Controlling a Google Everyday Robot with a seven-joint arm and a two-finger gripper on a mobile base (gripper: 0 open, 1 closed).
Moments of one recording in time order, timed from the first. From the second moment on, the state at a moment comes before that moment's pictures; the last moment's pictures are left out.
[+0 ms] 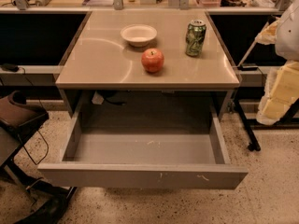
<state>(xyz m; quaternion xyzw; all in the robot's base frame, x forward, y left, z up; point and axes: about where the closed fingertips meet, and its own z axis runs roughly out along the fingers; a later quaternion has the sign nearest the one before) 0.438 -0.216 0.977 -0.60 0.78 -0.04 0.16</state>
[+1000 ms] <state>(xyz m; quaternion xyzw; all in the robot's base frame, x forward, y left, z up) 0.487 -0.184 0.963 -0.64 0.74 0.00 0.17</state>
